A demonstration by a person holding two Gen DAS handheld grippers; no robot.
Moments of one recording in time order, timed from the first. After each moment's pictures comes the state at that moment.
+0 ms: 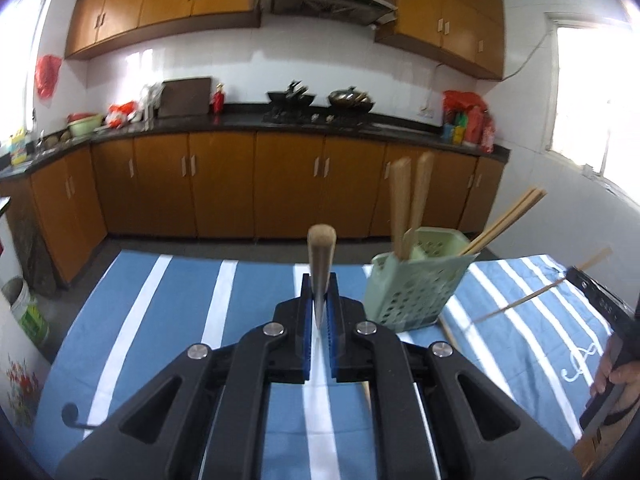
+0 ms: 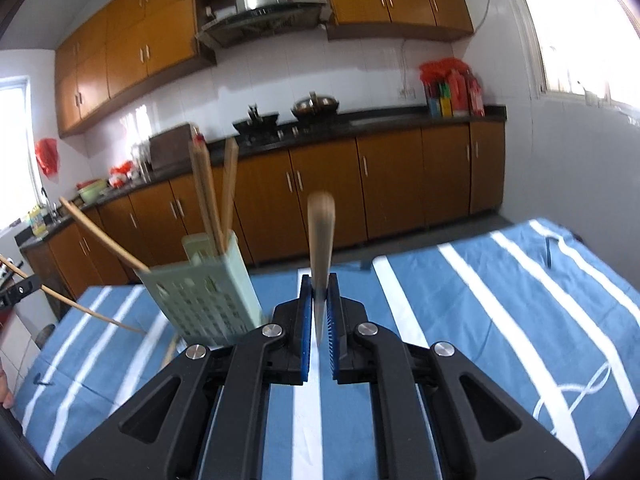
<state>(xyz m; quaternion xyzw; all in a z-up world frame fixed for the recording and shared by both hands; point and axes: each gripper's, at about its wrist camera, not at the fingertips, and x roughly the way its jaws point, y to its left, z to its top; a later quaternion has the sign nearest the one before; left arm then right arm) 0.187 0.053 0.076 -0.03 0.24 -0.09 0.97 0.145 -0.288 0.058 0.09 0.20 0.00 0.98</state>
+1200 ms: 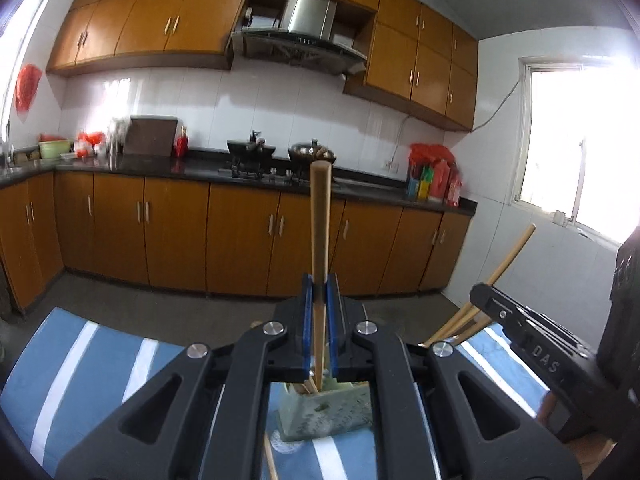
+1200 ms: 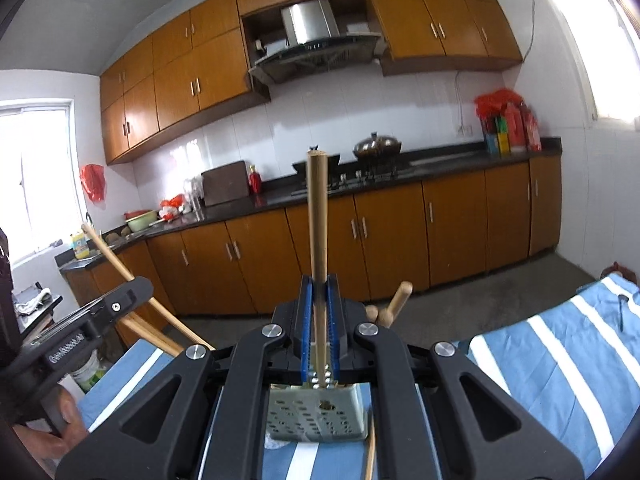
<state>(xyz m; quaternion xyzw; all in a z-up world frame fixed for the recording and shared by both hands) 0.257 -0.024 0.118 -0.06 0.14 -0.14 0.98 0.207 -0.228 0.108 0.11 0.14 0.09 0.98</state>
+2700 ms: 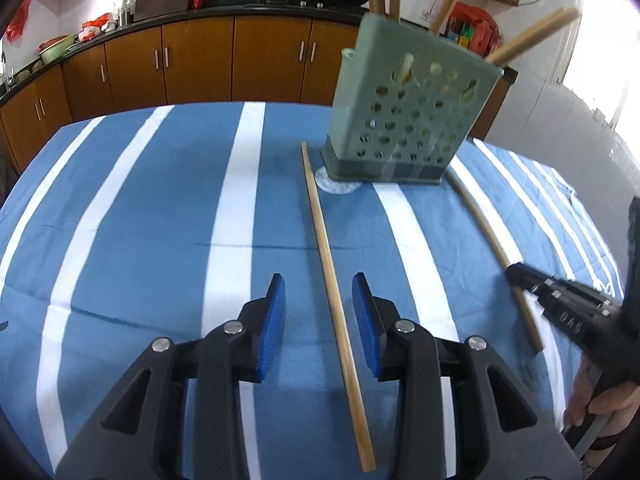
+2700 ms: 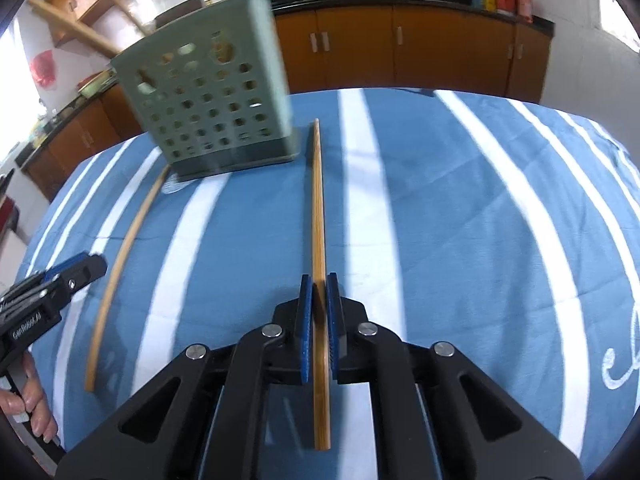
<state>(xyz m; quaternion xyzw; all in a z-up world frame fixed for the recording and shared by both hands) 0.218 -0.009 -0.079 -0.03 0.42 -0.11 0.90 0.182 -0.230 -0.072 0.07 0.43 0.03 0.90</state>
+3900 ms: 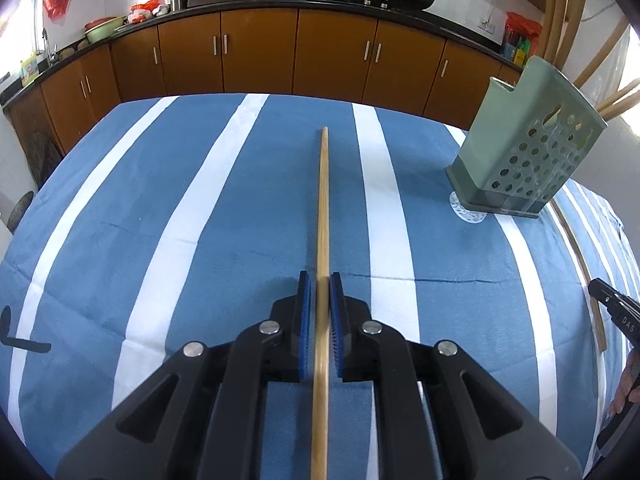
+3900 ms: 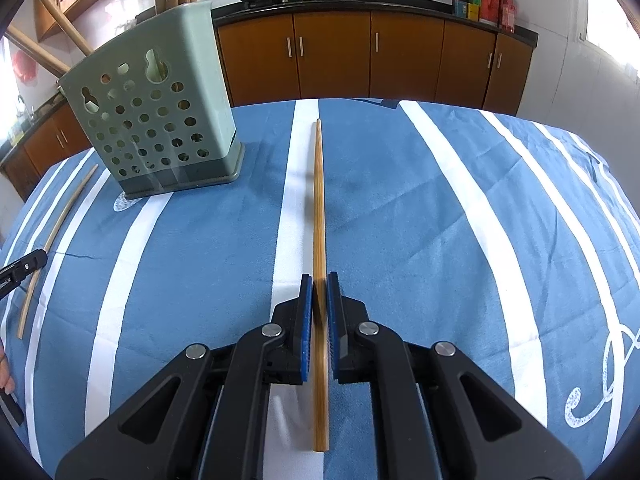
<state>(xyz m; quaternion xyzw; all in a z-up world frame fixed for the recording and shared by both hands) 0.248 0.068 -0.086 -0.05 0.43 -0.01 0.90 0.201 -0.255 -0.073 0.03 0.42 0.00 0.91</state>
